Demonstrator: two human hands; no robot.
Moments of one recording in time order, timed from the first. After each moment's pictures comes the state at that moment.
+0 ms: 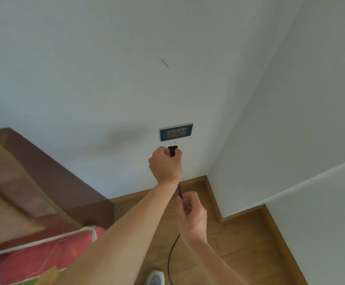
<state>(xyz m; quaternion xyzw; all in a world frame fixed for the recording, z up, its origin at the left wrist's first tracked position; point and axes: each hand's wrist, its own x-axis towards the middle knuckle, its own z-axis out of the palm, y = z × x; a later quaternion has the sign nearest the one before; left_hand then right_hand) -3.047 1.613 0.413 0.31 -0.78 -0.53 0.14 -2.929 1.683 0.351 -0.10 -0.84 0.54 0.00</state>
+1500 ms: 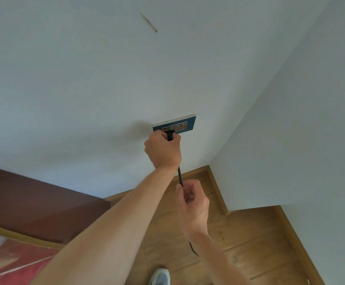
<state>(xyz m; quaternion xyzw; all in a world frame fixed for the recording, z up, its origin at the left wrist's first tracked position) -3.142 1.598 0.347 0.28 -0.82 -0.49 0.12 -3.007 1.664 0.317 -0.16 -0.78 0.60 0.02</state>
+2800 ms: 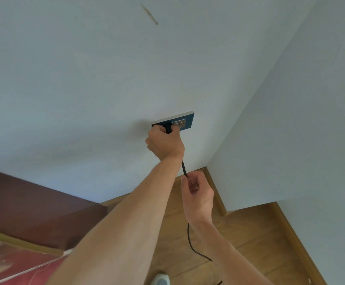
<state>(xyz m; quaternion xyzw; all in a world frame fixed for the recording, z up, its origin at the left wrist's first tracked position) -3.158 1.607 0.337 0.32 -0.74 -0.57 0.16 -3.021 1.670 0.302 -0.18 -0.80 0.57 0.06</state>
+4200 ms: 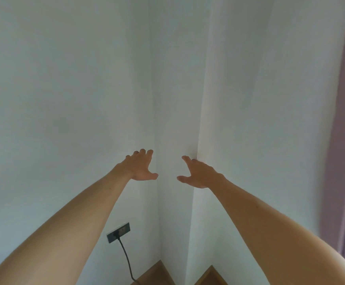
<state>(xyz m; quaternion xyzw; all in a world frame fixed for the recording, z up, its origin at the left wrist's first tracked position) -3.021 1.706 0.885 -0.25 -0.97 0.00 -0.02 -2.957 1.924 0.850 -0.01 -0.99 0.12 -0.01</state>
